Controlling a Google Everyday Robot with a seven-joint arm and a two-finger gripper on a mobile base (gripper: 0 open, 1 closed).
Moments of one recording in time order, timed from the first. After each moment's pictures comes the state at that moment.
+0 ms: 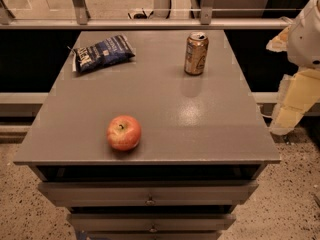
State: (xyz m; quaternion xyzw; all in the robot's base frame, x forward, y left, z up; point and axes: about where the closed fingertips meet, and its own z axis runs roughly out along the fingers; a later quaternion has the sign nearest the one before) arm 0.438 -0.217 0.976 -0.60 0.78 -0.03 0.16
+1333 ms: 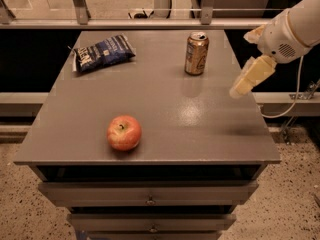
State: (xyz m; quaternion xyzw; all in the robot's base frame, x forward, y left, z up) arm 0.575 -0.210 0.933 -0.54 0.77 0.06 0.32
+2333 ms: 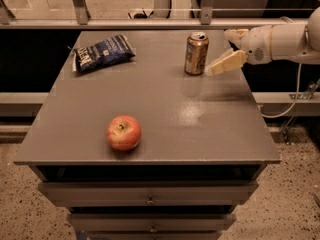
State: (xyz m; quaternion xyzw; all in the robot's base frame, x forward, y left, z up) arm 0.685 -0.181 0.910 -0.45 0.70 0.24 0.50
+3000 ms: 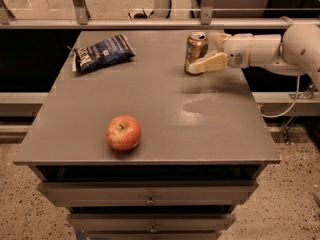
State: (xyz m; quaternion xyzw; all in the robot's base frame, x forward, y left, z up) arm 0.717 -0.144 0.894 -0.42 0.67 0.30 0.54
